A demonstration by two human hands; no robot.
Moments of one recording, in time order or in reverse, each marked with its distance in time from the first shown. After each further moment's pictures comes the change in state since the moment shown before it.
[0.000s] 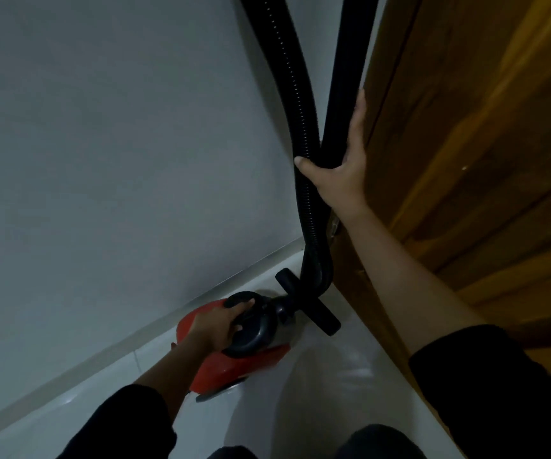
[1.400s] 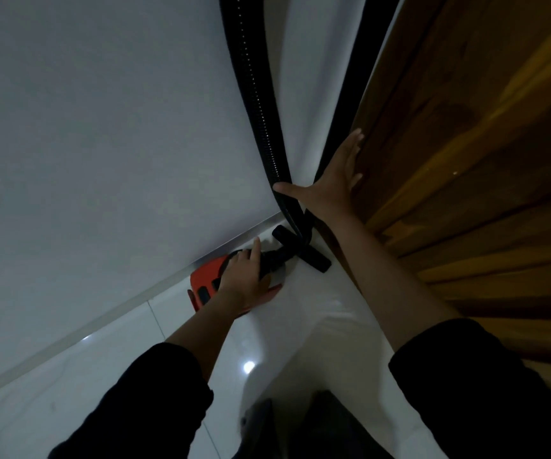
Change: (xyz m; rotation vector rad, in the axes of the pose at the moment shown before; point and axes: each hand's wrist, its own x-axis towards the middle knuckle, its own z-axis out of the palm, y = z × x) left_hand -0.024 0.074 -0.080 -0.282 0.102 -0.121; right_hand -0.019 -0.029 0.015 -0.483 -0.235 0.599
